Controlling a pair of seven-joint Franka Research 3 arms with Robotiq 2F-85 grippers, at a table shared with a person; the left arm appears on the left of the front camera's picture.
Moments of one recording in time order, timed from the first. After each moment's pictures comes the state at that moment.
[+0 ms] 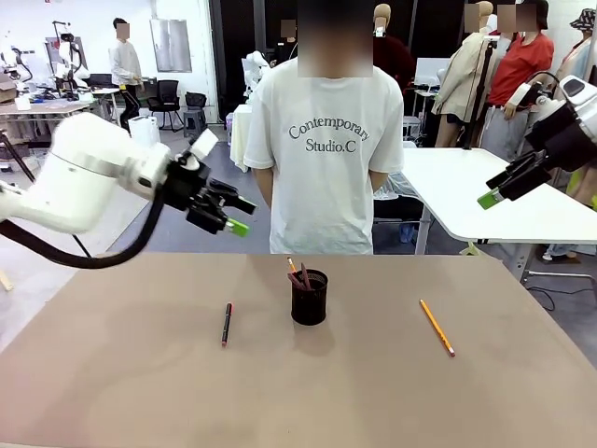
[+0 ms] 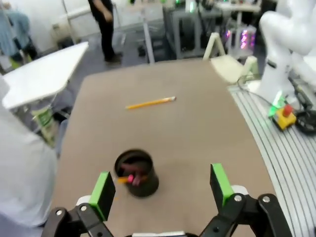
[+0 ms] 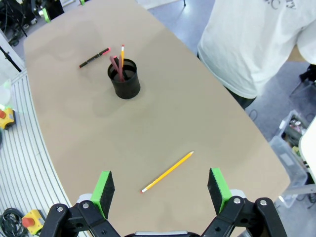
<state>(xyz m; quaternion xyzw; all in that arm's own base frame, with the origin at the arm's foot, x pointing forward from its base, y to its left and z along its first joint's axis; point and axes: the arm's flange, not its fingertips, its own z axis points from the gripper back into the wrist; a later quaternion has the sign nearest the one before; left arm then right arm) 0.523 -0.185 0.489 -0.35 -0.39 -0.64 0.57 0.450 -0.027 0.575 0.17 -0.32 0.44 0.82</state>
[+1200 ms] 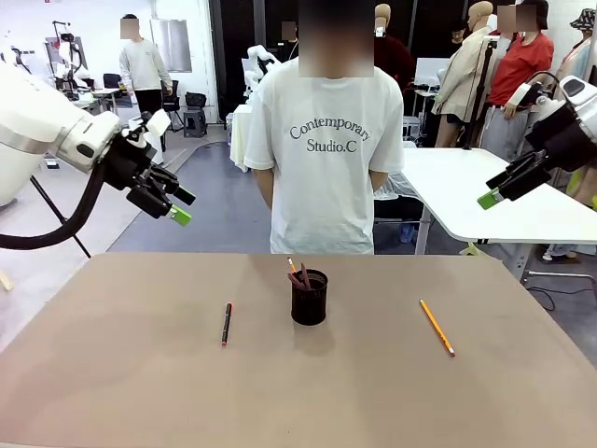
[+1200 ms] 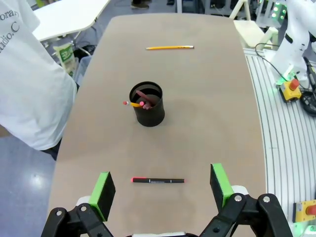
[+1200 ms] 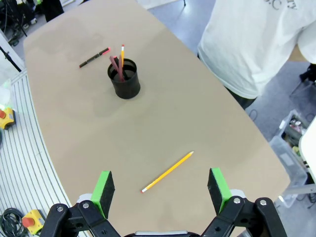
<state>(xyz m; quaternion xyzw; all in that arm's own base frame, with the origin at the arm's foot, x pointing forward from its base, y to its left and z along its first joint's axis) 0.495 -0.108 0.537 -0.26 -0.33 -0.61 0.68 0.450 -0.027 0.575 0.17 -0.32 0.44 0.82</state>
